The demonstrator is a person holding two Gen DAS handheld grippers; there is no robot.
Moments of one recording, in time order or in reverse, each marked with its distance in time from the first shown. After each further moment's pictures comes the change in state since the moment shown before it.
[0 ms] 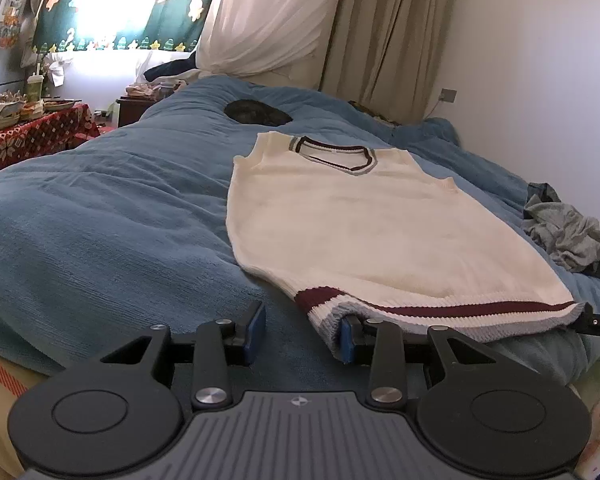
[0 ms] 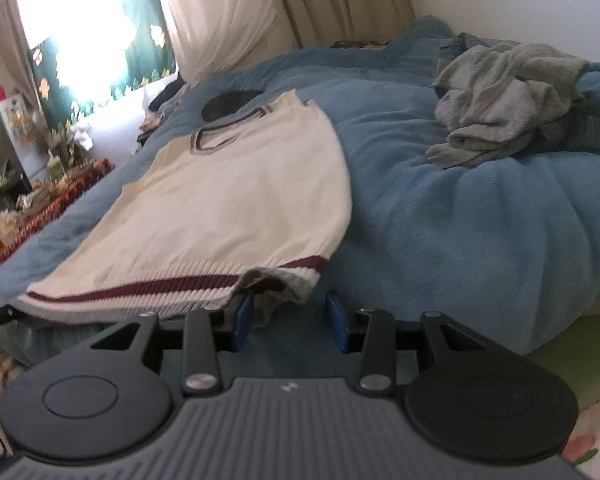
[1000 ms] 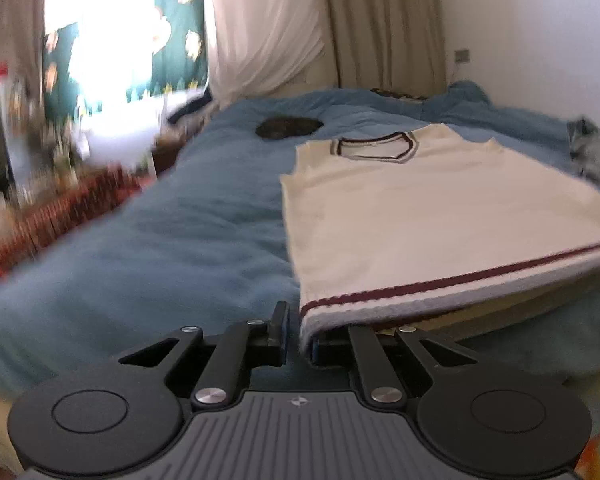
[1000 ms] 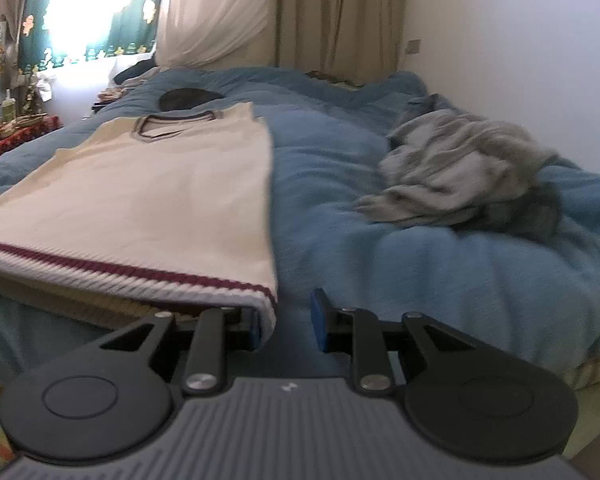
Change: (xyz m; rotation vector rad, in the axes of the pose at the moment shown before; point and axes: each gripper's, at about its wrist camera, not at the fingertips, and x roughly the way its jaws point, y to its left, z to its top) left arm -0.004 0.002 0.010 0.307 -0.033 0.227; right arm 0.017 -0.021 0.010 -0.247 -0.078 -0.248
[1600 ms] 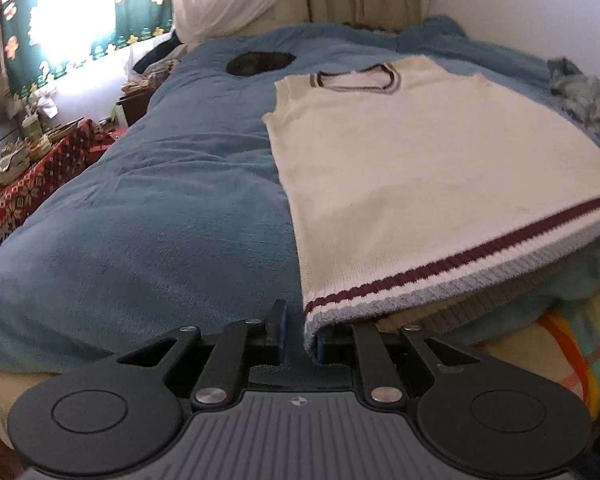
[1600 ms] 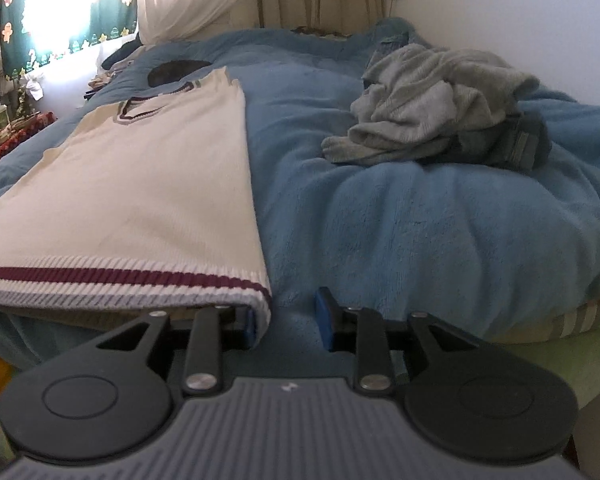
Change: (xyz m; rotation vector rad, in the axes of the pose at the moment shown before) left arm 0.007 0.010 -0.007 0.030 0.241 -0.102; right arm 0.003 -0.040 -0.013 0.132 0.156 0.072
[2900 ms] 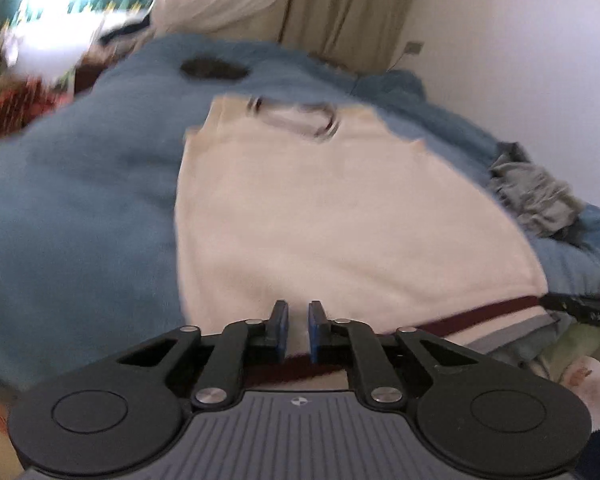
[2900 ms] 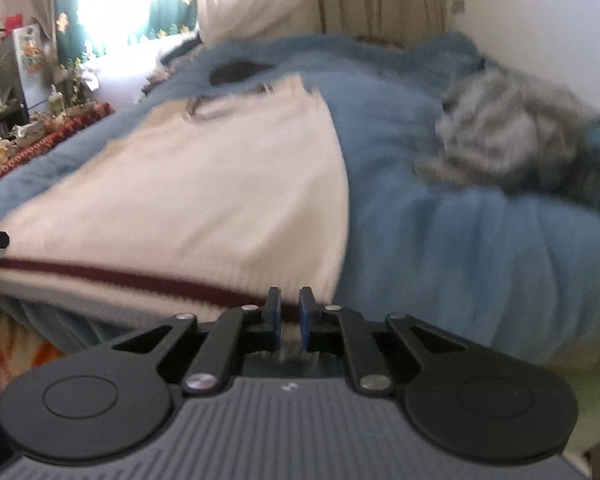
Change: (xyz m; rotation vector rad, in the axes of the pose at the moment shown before) left arm 0.017 -0.020 0.019 -0.254 -0.052 -0.300; right arm -0.011 0.045 -0.008 -0.069 0.004 0.150
